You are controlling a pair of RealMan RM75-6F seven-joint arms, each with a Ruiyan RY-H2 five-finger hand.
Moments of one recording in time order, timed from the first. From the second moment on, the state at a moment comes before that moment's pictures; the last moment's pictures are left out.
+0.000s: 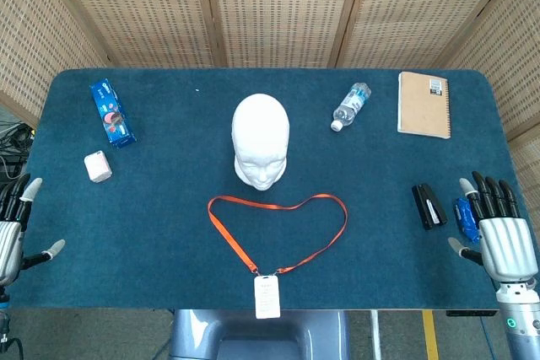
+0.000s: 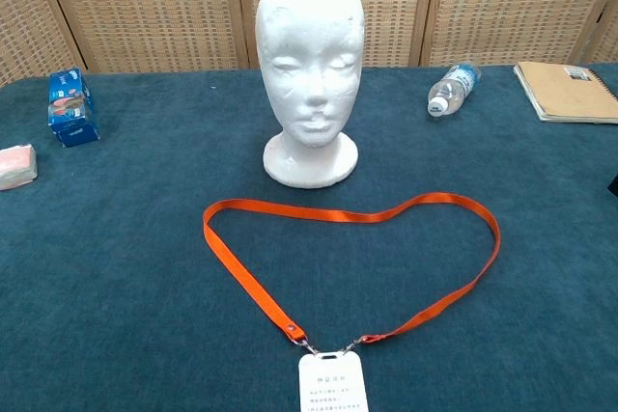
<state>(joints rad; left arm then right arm) -0.13 -1.12 0.00 -1.70 1.47 1.62 0.11 0.19 -1.16 0.01 -1.56 -1.48 1.62 -0.11</state>
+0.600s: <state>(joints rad) -0.13 -1.15 -0.04 -1.68 1.43 1.55 0.16 0.36 -1.17 0.08 -1.59 -1.46 1.28 -0.16</state>
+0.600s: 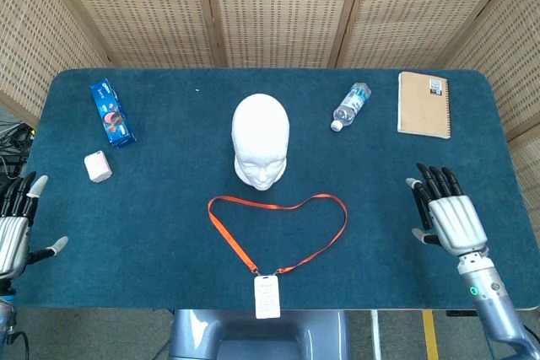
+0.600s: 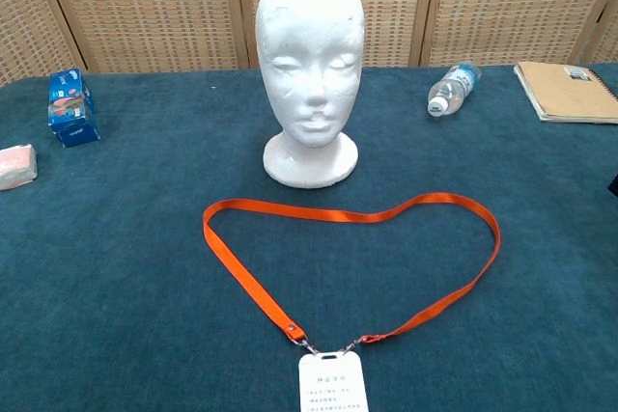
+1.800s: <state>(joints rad) -0.16 -1.21 -0.08 -1.62 1.36 1.45 0.21 0.81 -1.62 0.19 -1.26 -0.90 0.79 -0.45</state>
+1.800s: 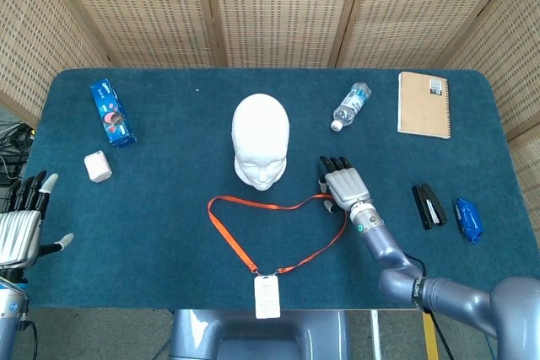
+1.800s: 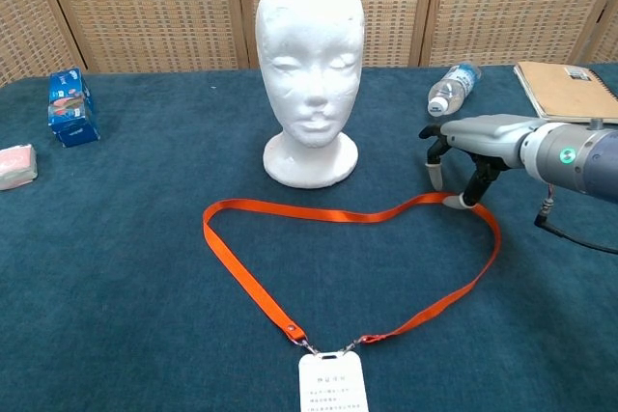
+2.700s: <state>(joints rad) -0.22 -1.24 -0.09 -1.59 1.39 1.35 0.20 0.81 -1.62 0.17 -1.27 -0.93 0.81 -0.39</state>
